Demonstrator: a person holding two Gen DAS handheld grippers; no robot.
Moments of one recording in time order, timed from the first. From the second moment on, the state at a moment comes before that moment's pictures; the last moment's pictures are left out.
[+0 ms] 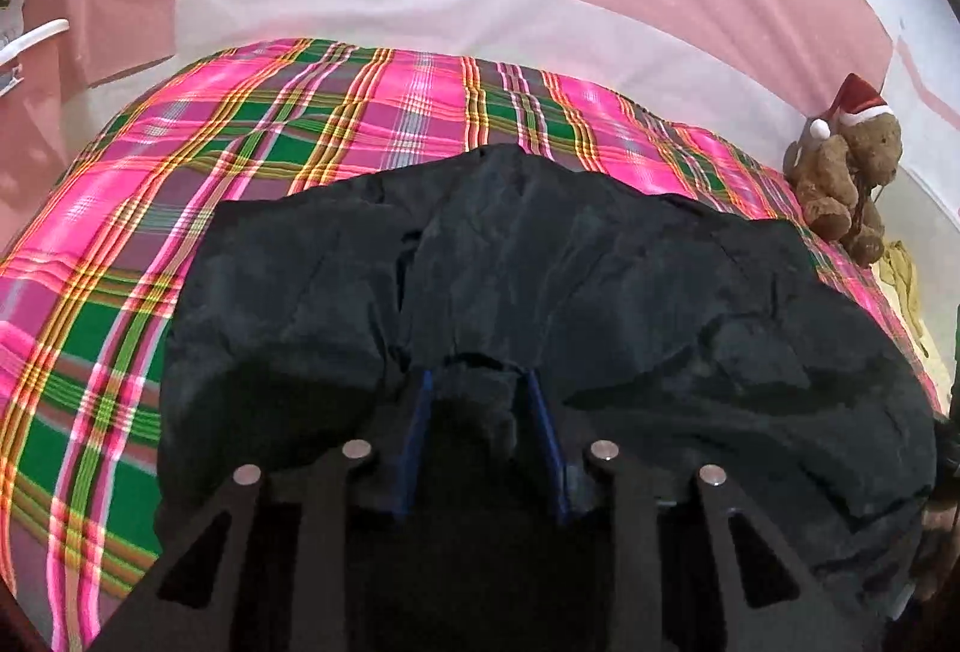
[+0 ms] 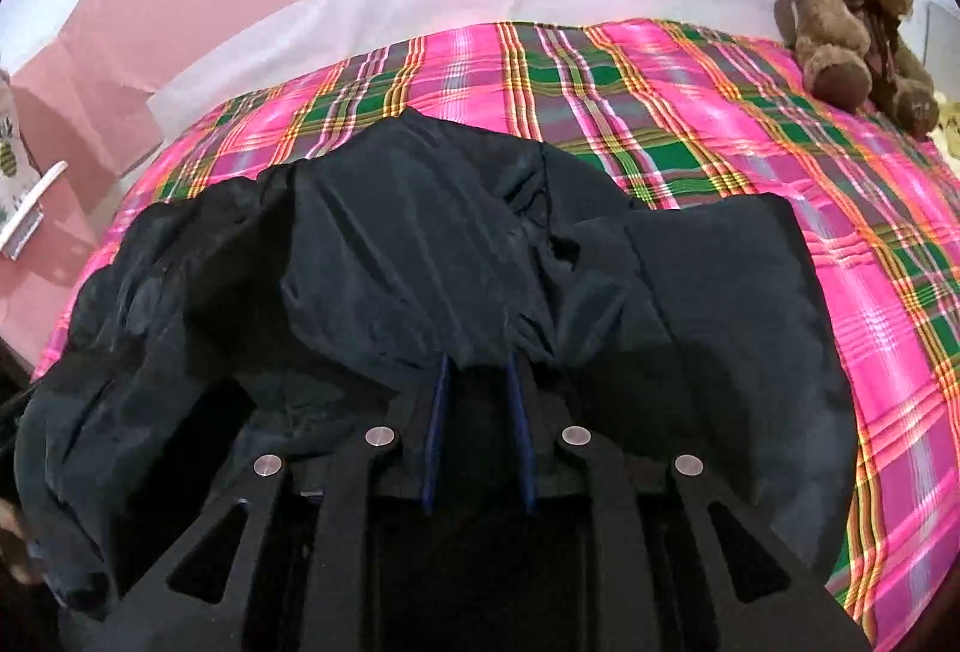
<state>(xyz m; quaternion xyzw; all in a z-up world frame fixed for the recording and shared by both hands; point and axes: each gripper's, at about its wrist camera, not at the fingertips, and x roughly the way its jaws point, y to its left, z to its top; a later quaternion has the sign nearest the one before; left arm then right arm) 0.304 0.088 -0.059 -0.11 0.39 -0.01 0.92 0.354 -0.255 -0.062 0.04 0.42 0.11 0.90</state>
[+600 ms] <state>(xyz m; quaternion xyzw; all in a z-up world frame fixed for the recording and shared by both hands) 0.375 0.084 -0.063 -0.09 0.36 -0.01 0.93 0.425 -0.243 -0.073 0.04 0.43 0.15 0.89</state>
